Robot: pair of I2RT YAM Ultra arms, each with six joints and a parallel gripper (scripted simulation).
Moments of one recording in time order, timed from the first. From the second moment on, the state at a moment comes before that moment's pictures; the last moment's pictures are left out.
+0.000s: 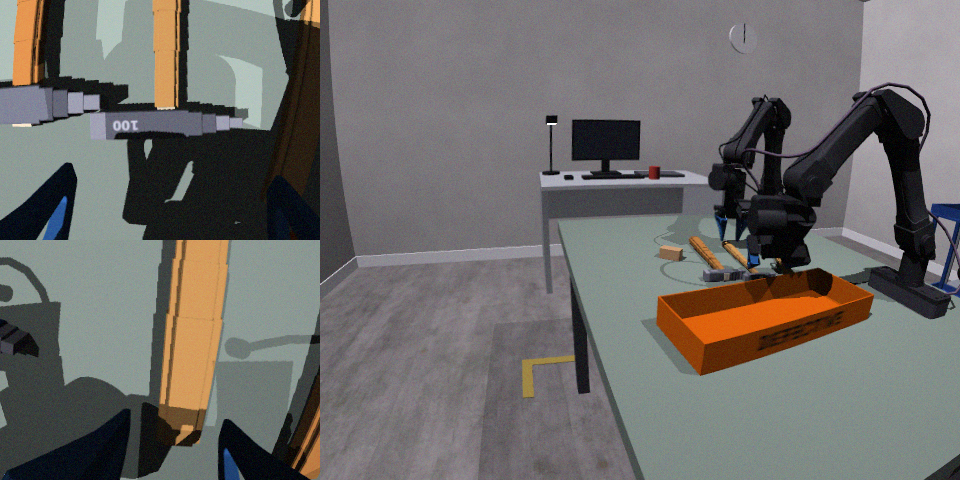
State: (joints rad) left arm -0.18 2.00 1.18 -0.77 0.70 1.60; right arm 0.44 1.62 0.86 -0.77 0.00 -0.92
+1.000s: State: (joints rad) left arm -0.24 2.00 1.20 -0.75 0.57 1.45; right arm 0.49 1.45 0.94 -0.94 0.02 -0.78
